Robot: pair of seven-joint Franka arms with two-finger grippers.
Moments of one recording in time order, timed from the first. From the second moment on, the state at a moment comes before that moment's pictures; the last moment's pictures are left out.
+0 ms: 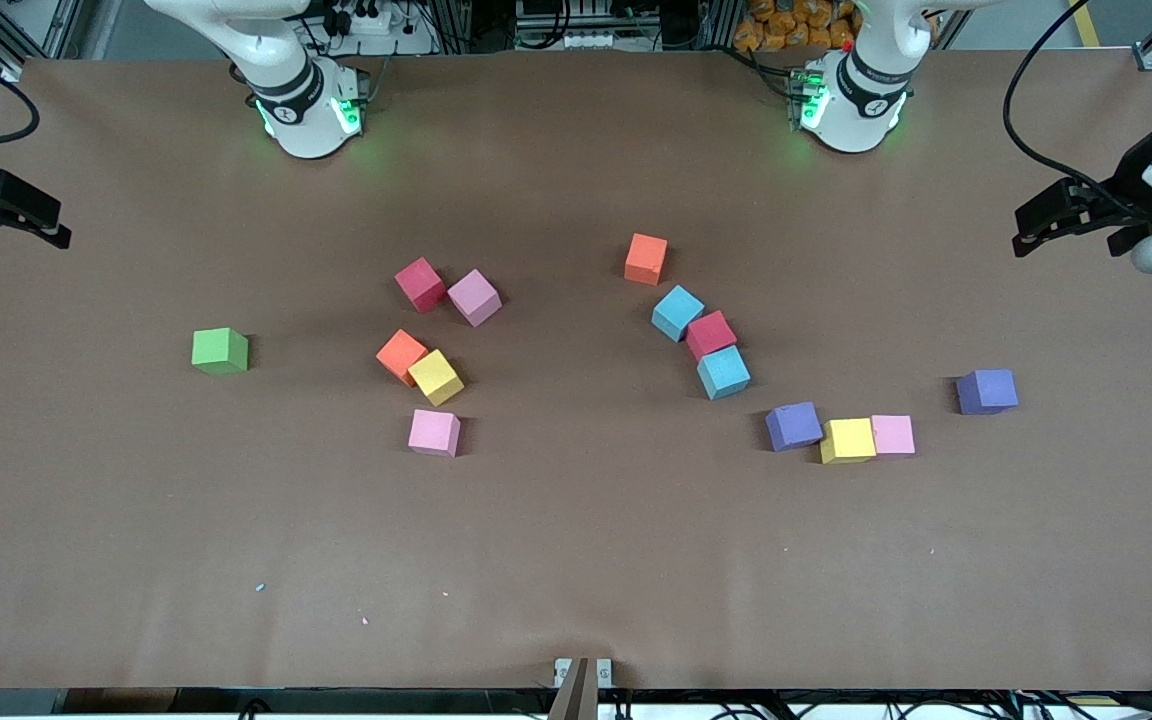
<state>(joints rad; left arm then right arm) -0.04 0.02 -0.06 -1.48 0.01 1.48 -0.10 -0.03 0.00 -0.01 -1.48 -0.02 1.43 -0.05</state>
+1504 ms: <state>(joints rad) -0.10 0.09 -0.40 -1.53 -0.09 1.56 -0.19 -0.02 0.00 0.00 -1.48 -0.02 1.42 -0.05</state>
